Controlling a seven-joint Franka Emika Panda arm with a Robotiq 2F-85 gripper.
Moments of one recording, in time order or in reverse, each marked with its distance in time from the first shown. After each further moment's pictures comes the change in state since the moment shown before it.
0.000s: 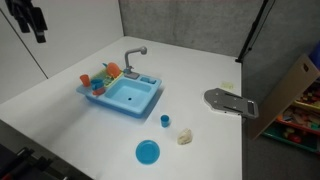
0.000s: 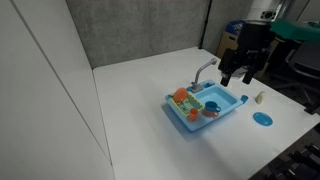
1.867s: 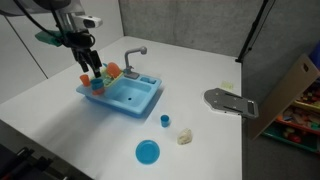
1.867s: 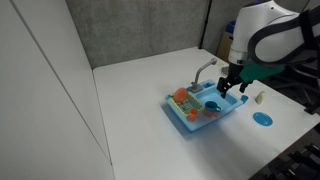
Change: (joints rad) arm -0.038 0.309 -0.114 -0.009 -0.396 0.283 0.177
